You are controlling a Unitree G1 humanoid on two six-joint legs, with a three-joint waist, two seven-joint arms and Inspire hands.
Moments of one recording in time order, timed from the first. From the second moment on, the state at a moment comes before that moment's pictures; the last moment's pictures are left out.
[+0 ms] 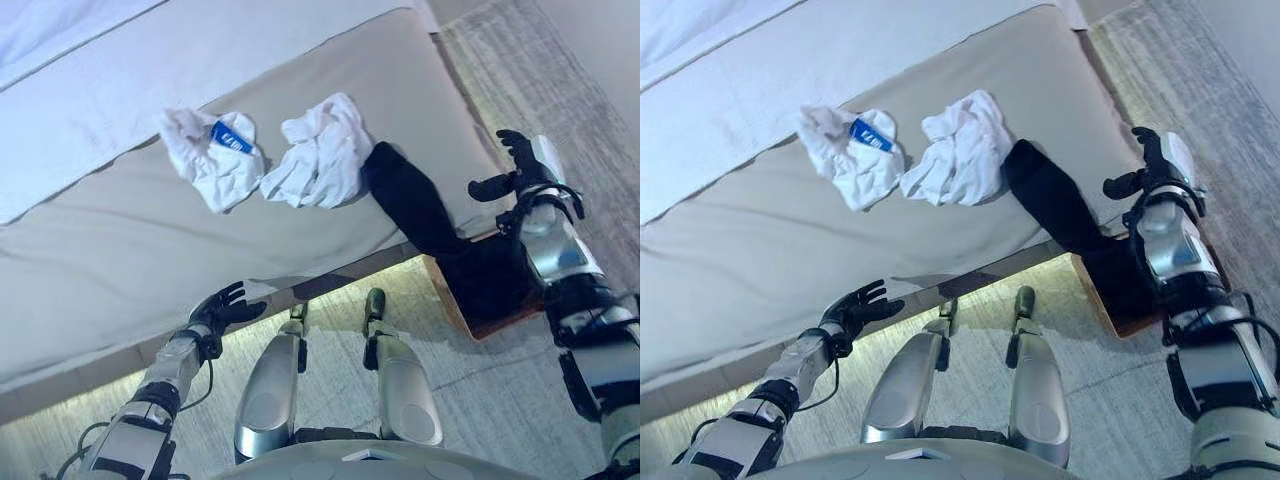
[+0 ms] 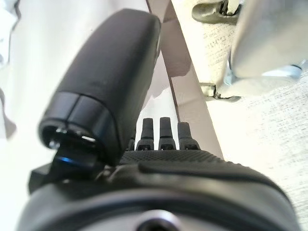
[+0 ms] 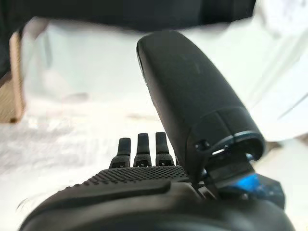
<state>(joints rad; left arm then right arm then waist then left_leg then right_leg) -0.26 0.38 -0.19 0.97 -0.51 -0.05 -0.13 -0.71 -0.67 0.24 0.65 -0.12 0.29 -0.19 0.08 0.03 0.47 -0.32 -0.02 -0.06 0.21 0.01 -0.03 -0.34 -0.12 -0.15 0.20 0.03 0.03</state>
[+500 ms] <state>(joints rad) -0.27 0.37 -0.29 0.94 -0.52 -0.09 -0.12 -1.05 -0.65 0.35 0.98 -0.05 0.40 -0.30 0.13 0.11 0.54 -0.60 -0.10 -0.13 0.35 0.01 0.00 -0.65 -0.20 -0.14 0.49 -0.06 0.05</state>
